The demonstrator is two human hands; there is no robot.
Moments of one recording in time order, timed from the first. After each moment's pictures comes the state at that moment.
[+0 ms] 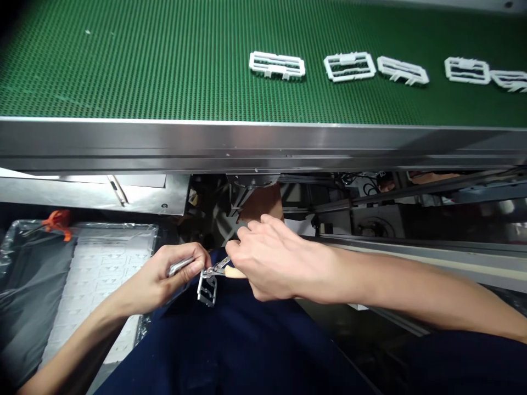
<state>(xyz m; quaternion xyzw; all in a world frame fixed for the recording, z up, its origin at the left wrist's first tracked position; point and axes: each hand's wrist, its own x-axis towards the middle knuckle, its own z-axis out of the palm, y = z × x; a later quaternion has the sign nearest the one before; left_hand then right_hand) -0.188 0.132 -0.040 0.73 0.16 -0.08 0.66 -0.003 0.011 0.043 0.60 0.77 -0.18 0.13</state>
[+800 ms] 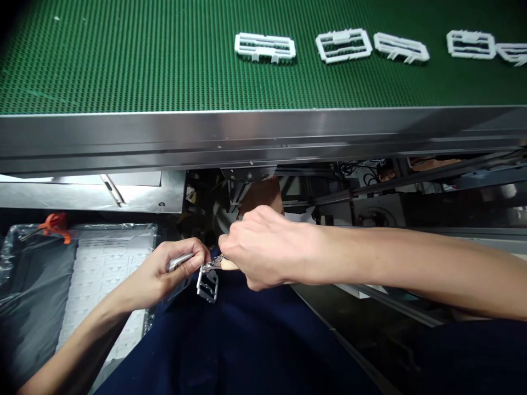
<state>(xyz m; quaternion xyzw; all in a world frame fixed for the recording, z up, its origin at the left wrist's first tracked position) -0.186 0.132 -0.045 0.72 0.17 -0.09 0.67 -0.003 0.035 0.054 0.57 0.77 -0.23 0.18</state>
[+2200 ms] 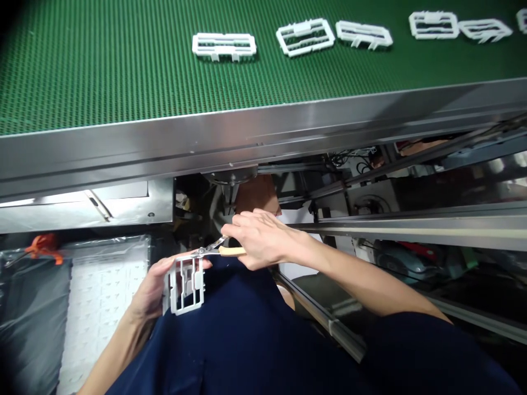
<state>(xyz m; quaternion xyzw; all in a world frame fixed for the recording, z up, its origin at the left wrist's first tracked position) -0.197 0.107 -0.093 0.25 0.30 -0.03 0.92 0.022 -0.001 -0.010 0.67 0.70 -0.24 0.00</state>
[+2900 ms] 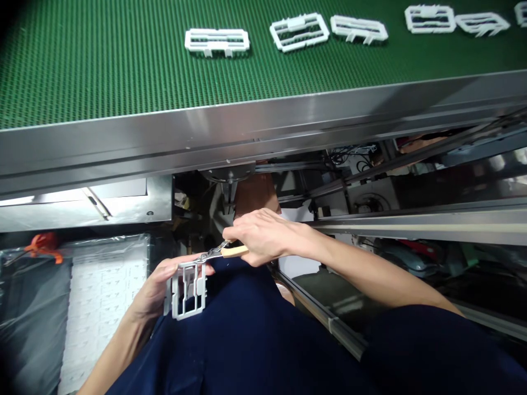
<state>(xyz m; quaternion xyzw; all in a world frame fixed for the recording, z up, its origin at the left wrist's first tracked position) -0.198 0.103 -0.090 0.34 0.25 -0.06 0.91 0.028 -0.003 -0.006 0.64 0.71 -0.29 0.00</state>
